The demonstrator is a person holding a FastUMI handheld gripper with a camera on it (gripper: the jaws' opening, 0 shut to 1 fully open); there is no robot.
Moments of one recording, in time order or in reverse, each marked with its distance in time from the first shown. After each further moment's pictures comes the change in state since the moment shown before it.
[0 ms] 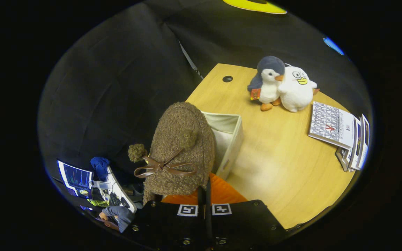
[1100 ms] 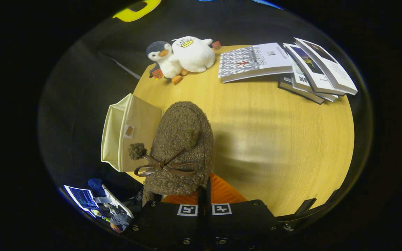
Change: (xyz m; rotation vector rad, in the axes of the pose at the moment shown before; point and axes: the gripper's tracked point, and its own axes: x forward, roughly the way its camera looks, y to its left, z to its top) arm -0.069 -0.200 -0.164 0.352 -0.012 -0.087
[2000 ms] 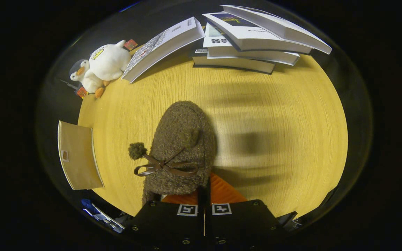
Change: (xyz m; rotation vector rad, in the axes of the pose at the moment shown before) arm 0.060 -0.225 -0.021 0.264 0.029 -0.221
